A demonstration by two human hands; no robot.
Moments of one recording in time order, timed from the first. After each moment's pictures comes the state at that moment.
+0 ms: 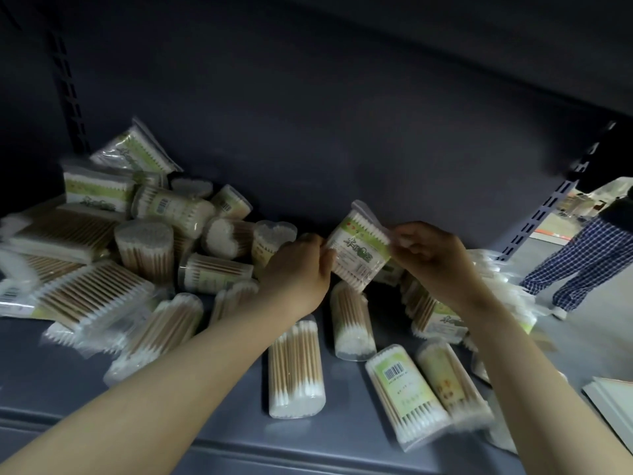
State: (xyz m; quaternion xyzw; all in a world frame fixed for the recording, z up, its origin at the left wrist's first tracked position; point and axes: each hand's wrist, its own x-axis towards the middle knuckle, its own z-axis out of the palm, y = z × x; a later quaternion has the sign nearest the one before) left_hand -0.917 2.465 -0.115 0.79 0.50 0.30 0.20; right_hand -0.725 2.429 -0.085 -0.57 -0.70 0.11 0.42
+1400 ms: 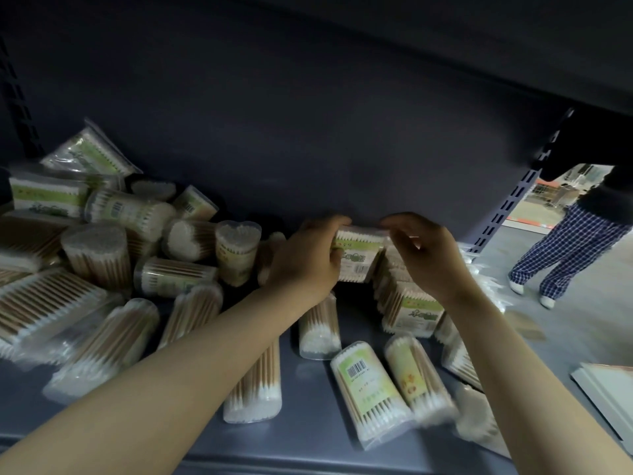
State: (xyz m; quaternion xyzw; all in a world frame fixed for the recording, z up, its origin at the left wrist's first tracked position) left_hand -0.868 2.458 -0.099 0.80 0.43 0.38 0.18; right_hand -0.701 2.424 -0.077 -0.62 -0.67 -0.02 0.41
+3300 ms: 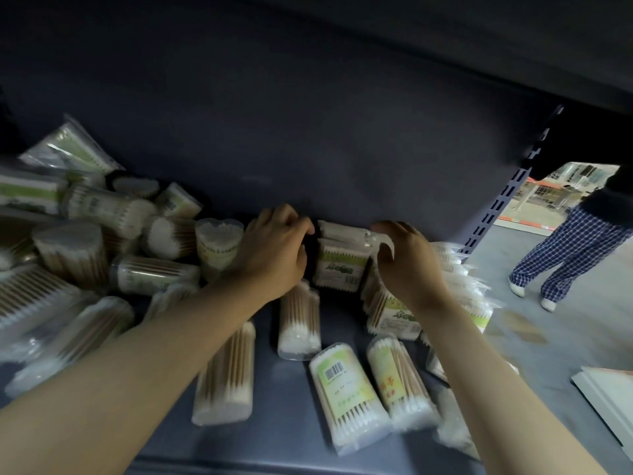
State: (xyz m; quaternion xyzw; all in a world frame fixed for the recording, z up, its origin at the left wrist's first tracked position) left_hand -0.876 2.480 -0.112 0.84 0.42 0.34 -0.04; right_hand -0.696 2.425 -0.085 -0.71 -0.64 -0.07 0.27
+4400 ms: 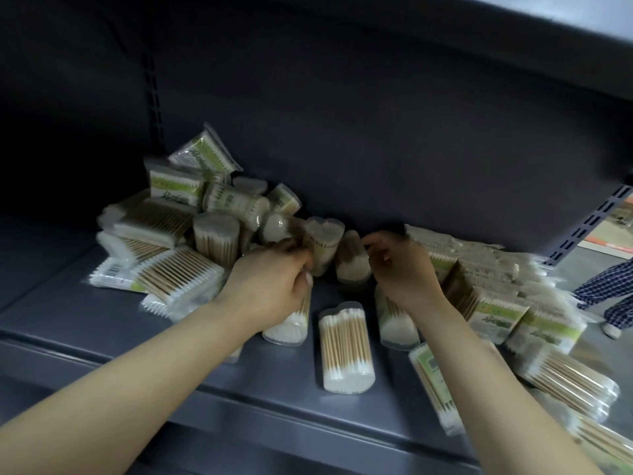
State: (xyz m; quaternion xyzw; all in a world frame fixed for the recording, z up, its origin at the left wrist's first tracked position) left_hand -1.012 2.439 -0.120 0.84 0.49 0.24 0.01; right_hand -0.823 2.433 -0.098 -0.67 -0.68 0.05 0.29
